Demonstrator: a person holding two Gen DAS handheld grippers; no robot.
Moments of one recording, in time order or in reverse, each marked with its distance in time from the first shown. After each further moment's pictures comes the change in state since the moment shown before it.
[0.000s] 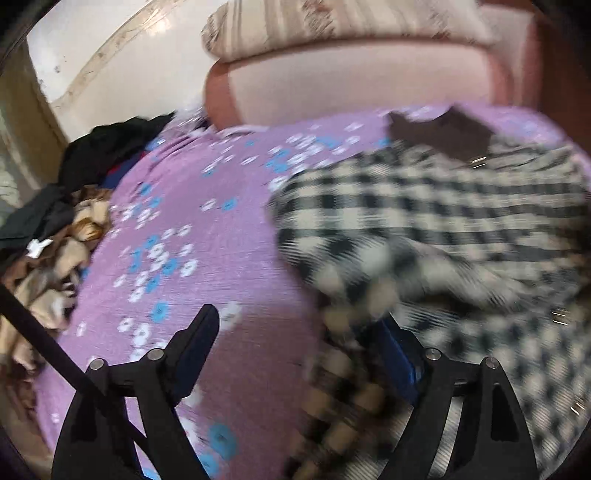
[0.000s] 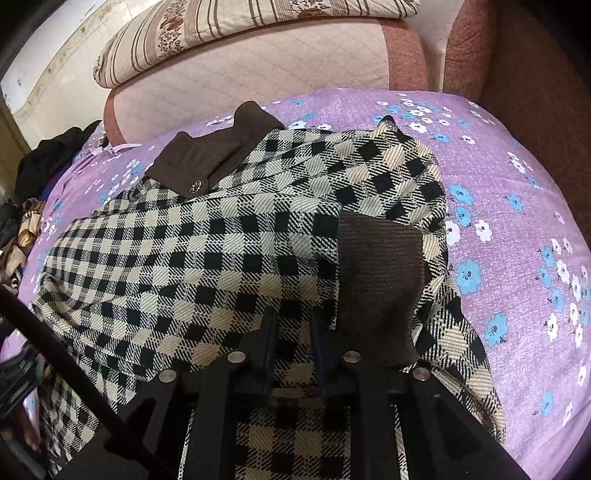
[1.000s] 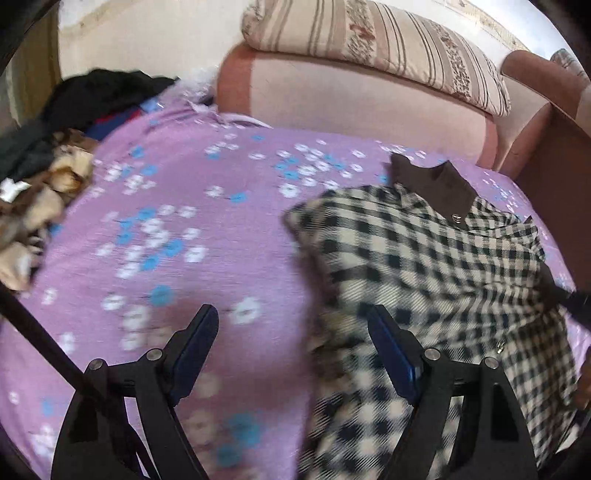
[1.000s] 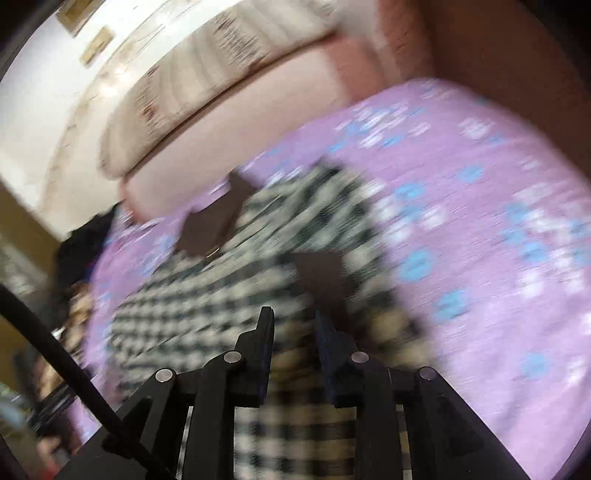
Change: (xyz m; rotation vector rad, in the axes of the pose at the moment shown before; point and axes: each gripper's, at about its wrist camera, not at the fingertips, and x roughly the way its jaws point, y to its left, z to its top) left arm -0.007 0.063 0.002 -0.209 0.022 -0.322; right arm -0.045 -0.047 -0.003 0.255 -0.081 0.246
